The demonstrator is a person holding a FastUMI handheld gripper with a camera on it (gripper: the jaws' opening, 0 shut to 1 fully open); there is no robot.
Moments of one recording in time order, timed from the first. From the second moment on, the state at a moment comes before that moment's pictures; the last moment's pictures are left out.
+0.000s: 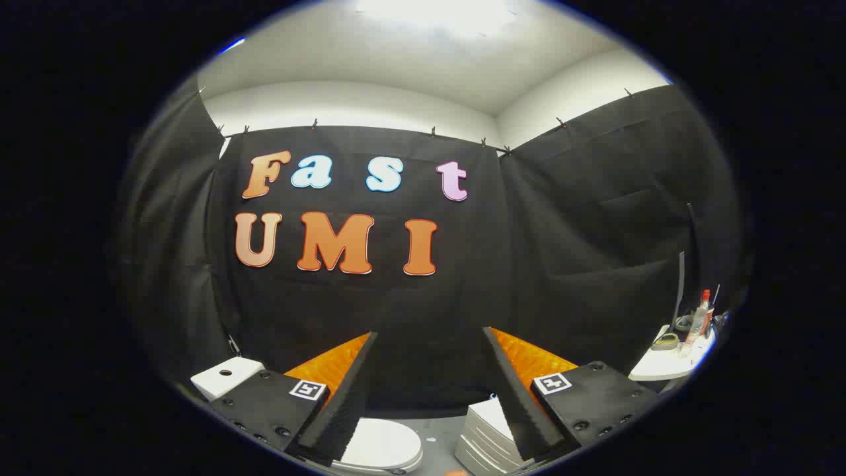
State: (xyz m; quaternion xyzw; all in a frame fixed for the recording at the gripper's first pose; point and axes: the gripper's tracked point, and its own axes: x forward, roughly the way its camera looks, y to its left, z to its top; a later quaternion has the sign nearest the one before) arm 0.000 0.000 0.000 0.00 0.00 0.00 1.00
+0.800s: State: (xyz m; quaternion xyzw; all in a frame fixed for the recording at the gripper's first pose) arm -0.001 0.032 0.001 -0.01 0.00 0.03 1.00
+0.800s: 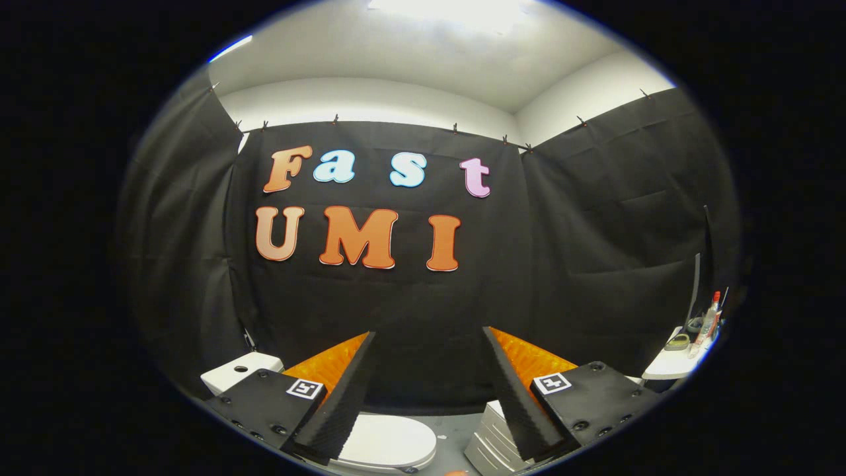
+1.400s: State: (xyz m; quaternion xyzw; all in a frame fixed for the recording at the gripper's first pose) arm -0.002 0.029 -0.005 0.00 0.00 0.04 1.00
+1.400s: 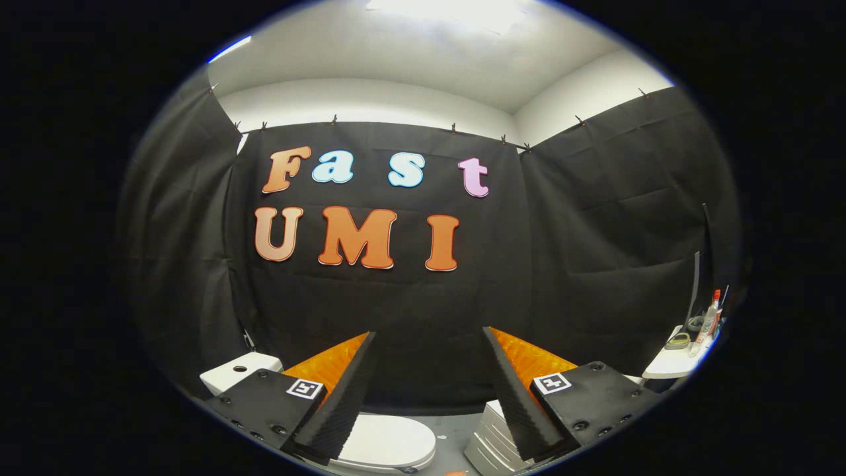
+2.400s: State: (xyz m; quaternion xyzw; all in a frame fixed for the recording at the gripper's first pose) arm 0.073 0.070 -0.353 0.13 0.24 0.12 0.95
